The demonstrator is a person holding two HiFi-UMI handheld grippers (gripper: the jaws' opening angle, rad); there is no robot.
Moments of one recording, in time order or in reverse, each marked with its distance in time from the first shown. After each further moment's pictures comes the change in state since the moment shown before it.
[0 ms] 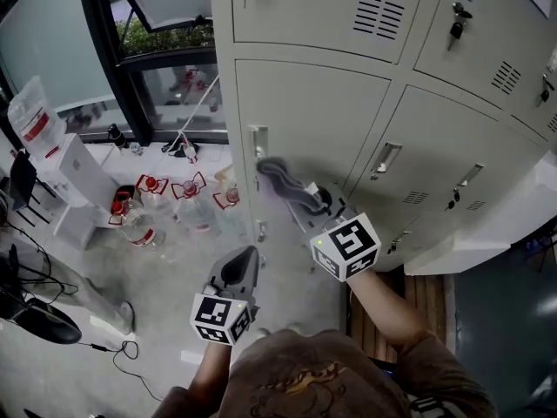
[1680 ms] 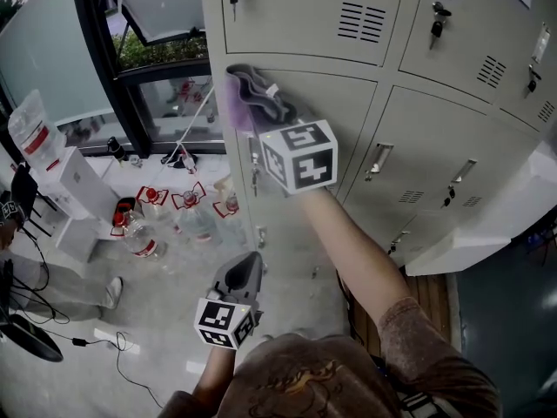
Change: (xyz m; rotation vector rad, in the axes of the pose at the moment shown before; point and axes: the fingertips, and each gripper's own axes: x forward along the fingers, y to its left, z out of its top) left arm -0.003 -0.014 0.002 0.005 0.008 -0.036; right arm 0.106 -0.066 0.105 0.034 -0.045 -0.181
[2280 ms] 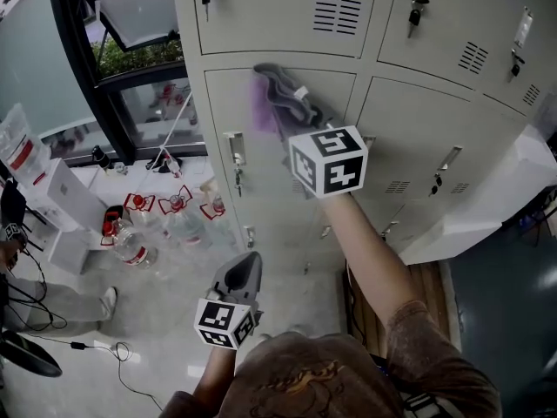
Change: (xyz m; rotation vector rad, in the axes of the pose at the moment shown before) left arm 0.014 -0.018 -0.005 -0.009 0.004 -0.072; right arm -0.055 -0.061 -0.005 -0.026 0.007 -0.113
